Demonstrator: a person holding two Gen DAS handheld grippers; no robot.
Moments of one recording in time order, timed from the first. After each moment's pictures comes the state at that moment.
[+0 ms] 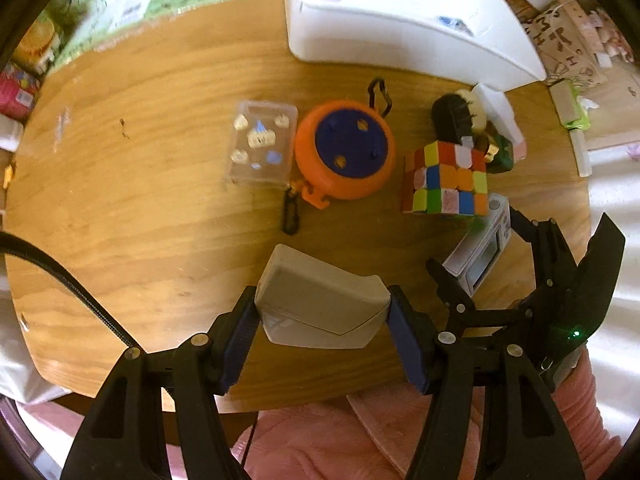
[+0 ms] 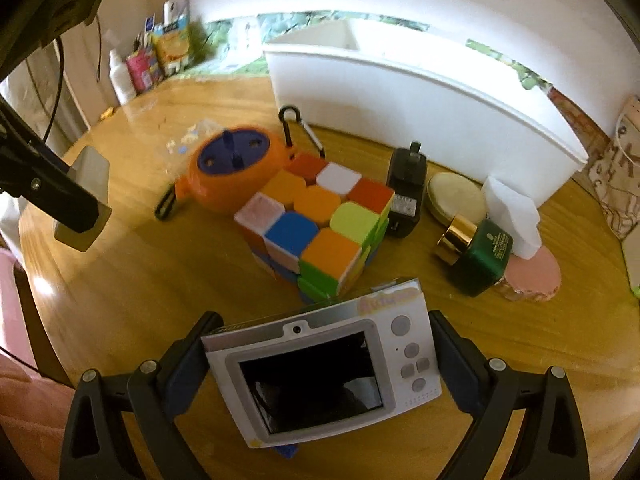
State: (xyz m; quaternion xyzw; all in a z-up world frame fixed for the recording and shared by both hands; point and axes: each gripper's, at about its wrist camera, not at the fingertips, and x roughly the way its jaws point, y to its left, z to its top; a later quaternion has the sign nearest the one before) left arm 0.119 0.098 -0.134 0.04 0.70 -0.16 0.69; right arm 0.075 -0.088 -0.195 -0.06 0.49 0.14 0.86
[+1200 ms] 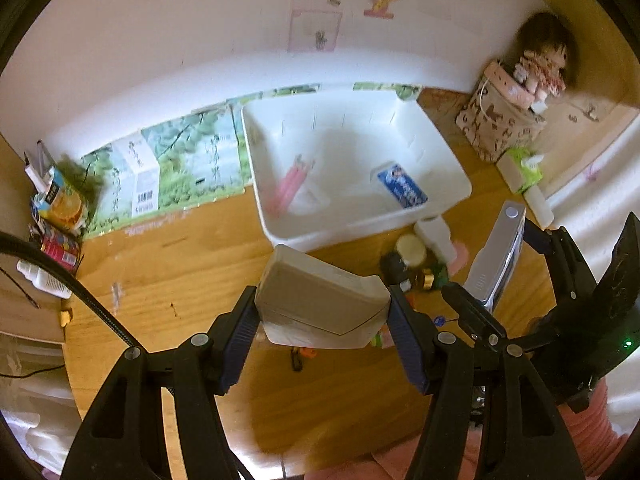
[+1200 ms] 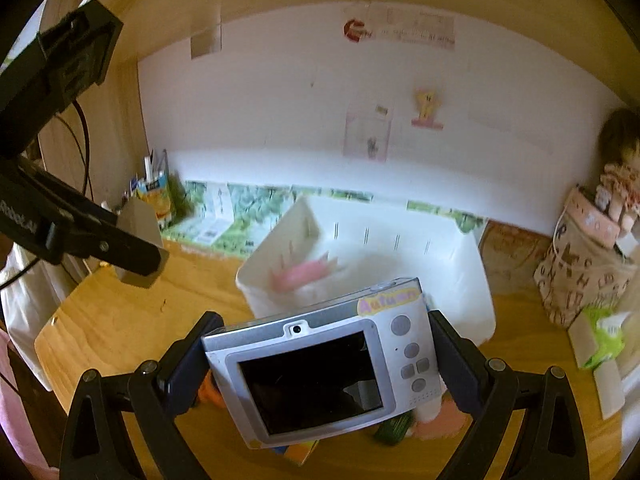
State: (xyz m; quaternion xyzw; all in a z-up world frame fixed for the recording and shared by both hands) left arm 0.176 0.040 -0.007 0.07 0.54 -0.21 0.81; right arm 0.104 -0.123 -0.048 -0.01 0.32 0.10 0.94
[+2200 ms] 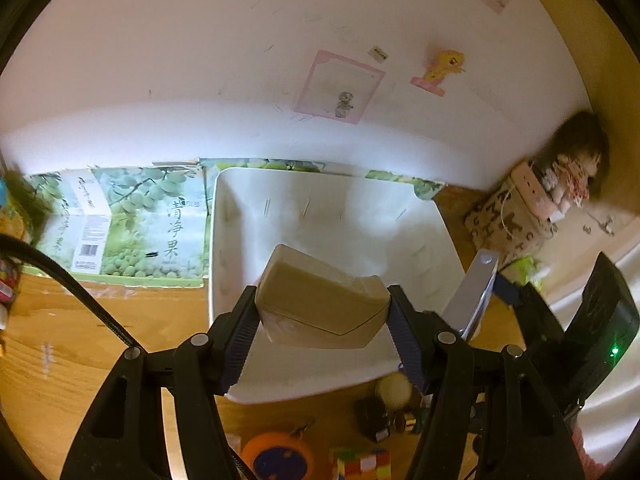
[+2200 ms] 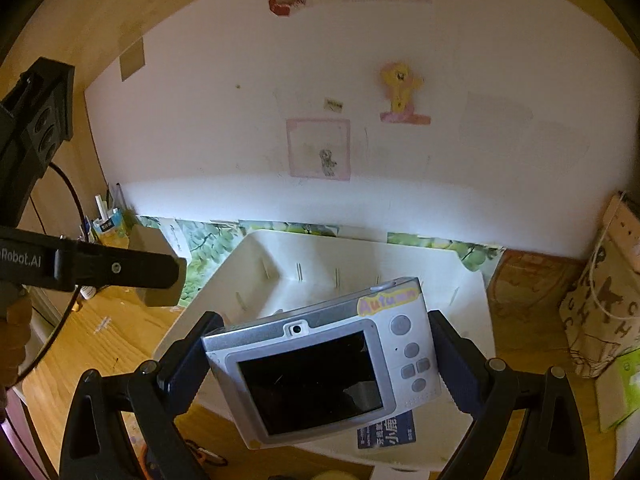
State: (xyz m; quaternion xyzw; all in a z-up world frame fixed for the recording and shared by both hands) left arm 0.284 0.005 -0.050 -0.06 0.48 -0.21 0.85; right arm 0.239 -0.180 -0.074 0.03 0.33 0.11 0.94
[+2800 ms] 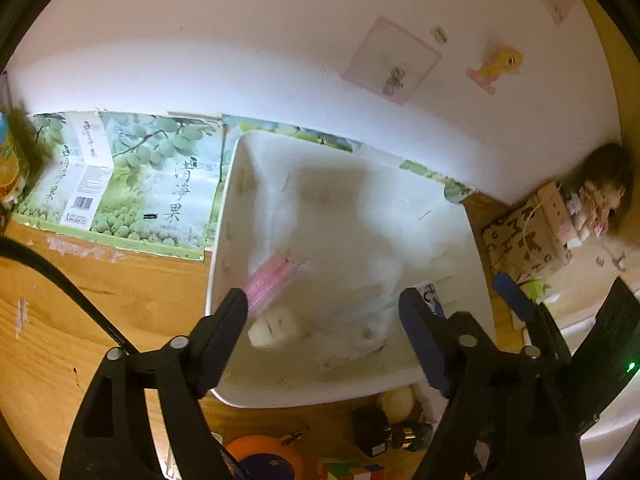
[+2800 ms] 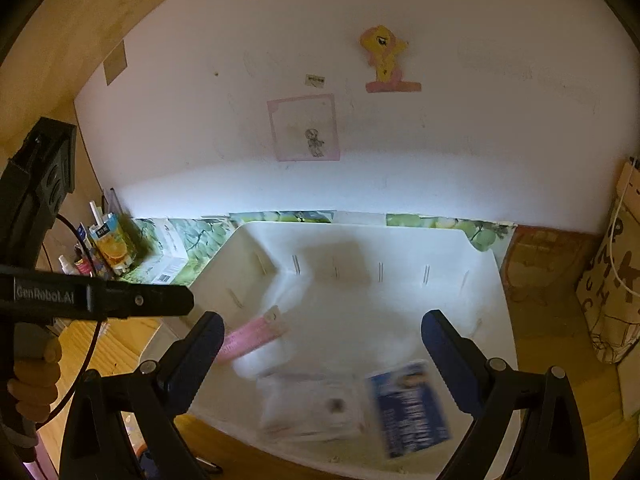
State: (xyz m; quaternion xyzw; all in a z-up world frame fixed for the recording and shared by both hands) left arm 0.290 0.015 -0.082 -0.11 0.51 -0.17 0.84; right arm 0.252 -0.189 -0.093 0.06 0.34 0.11 0.93
